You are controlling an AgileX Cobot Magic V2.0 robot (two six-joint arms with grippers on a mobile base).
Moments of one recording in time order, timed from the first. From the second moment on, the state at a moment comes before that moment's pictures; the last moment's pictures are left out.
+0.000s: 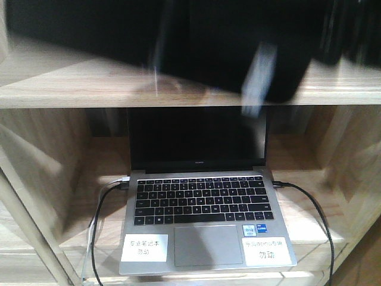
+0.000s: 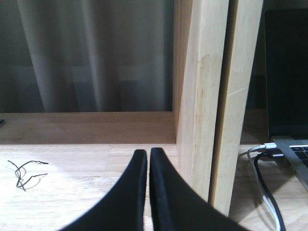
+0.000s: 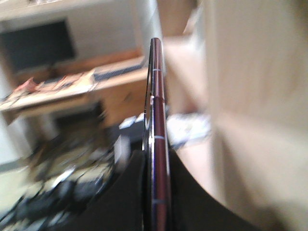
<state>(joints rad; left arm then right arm) 0.06 -0.02 0.03 -0.04 0.19 0.06 0.33 1.17 -1.44 1.32 1.14 -0.98</state>
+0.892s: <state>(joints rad) 0.06 -0.02 0.03 -0.04 0.19 0.06 0.33 1.86 -2.06 1.22 1.08 -0.89</state>
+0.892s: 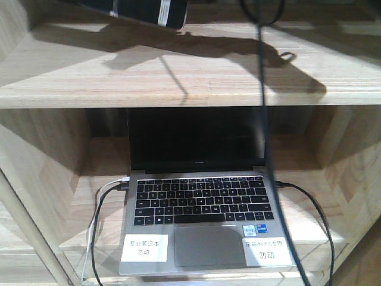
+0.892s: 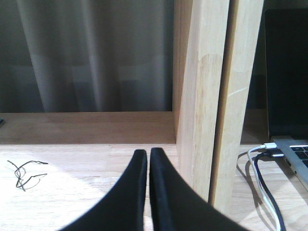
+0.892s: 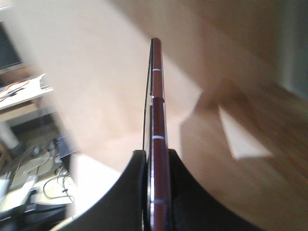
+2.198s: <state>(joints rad) 0.06 -0.02 0.03 -0.04 0.19 0.06 0.33 1.96 -2.06 1.16 0.94 -0.84</state>
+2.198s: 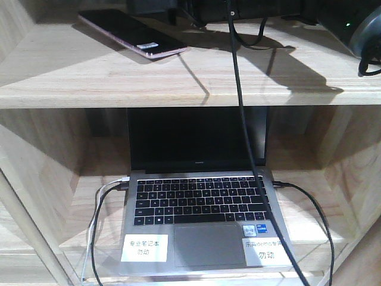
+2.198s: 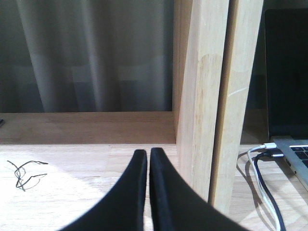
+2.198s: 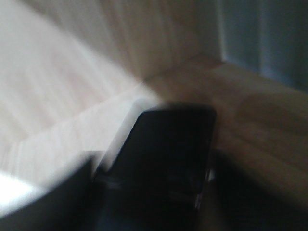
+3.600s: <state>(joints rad) 0.06 -0.02 0.03 -0.04 0.19 0.06 0.33 1.53 -2.01 0.63 0.93 -0.47</state>
